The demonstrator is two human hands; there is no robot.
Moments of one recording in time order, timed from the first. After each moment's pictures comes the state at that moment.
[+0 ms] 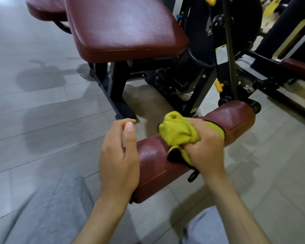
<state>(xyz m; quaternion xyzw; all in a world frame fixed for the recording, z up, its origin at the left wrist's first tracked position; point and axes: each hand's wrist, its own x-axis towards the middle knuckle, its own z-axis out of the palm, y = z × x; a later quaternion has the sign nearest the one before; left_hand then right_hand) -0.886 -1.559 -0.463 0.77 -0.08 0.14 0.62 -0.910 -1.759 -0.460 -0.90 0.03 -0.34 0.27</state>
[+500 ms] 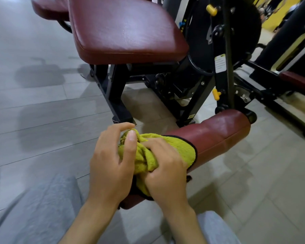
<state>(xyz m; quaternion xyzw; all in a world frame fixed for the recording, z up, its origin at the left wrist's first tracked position) -0.889 -1.559 -0.460 0.78 -0.11 0.15 0.60 -0.927 -1.676 -0.459 -0.91 -0.03 -0.28 0.30</state>
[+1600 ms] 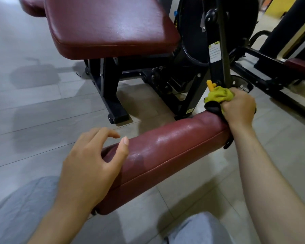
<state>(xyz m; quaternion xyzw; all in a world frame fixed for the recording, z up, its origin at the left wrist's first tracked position) -0.885 -1.566 -0.461 0.89 -0.15 0.13 0.40 -0.821 -1.978 -0.447 -0.90 0.25 -0.34 0.10</state>
